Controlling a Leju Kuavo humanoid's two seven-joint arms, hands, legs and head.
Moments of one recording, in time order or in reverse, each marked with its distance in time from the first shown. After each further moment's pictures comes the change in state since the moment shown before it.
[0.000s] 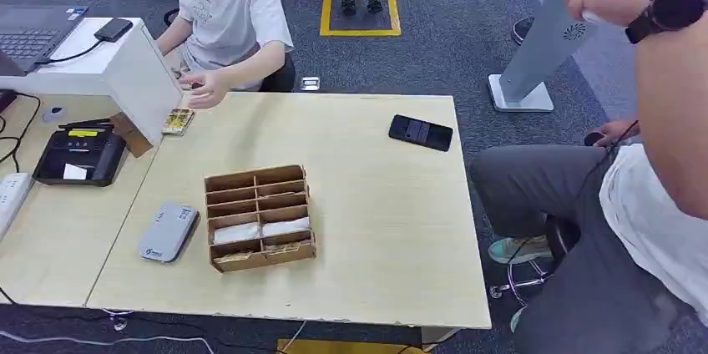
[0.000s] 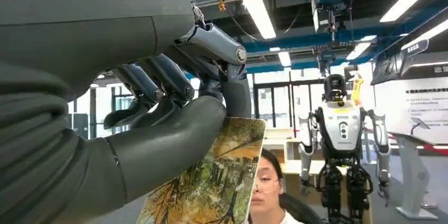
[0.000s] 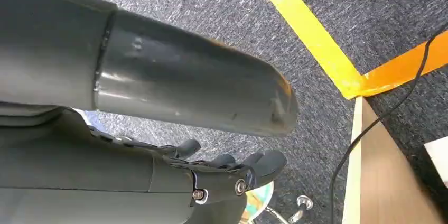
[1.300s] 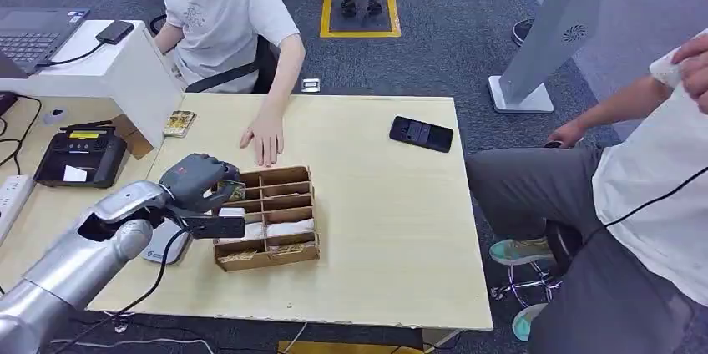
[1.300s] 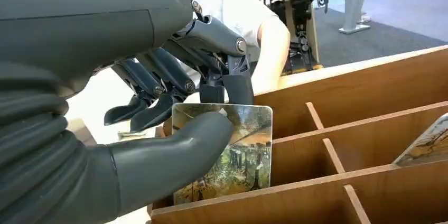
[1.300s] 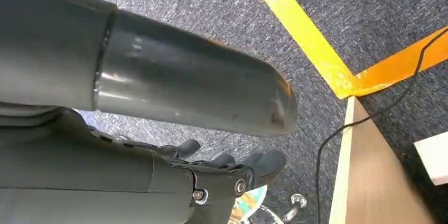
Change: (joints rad) left arm 0.887 -0.352 -0.053 0.312 -0.491 0.447 -0.320; right arm 0.000 0.003 0.002 0.000 0.003 -0.001 -0.008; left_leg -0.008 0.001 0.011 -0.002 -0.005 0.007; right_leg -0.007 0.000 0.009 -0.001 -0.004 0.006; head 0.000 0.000
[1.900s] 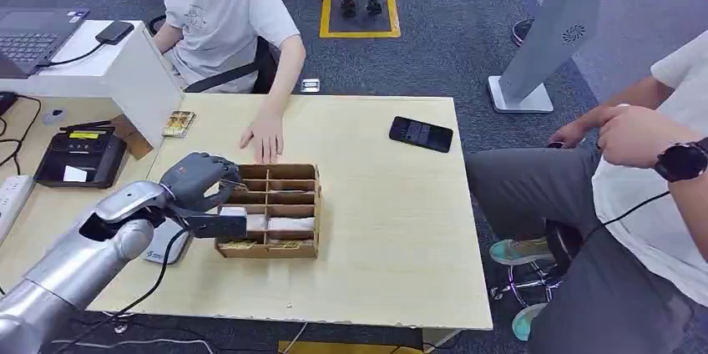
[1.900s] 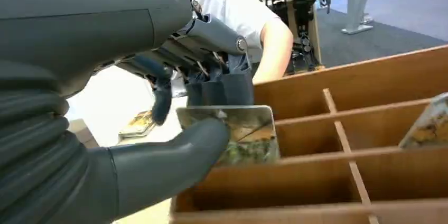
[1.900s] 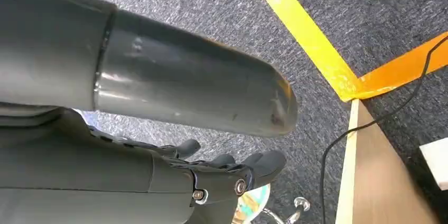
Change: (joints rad) left arm 0.000 -0.006 0.000 0.001 -0.020 -0.003 0.014; right arm 0.006 0.000 0.000 0.000 0.000 0.002 0.008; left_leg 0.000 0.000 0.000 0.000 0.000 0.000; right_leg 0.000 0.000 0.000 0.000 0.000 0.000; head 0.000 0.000
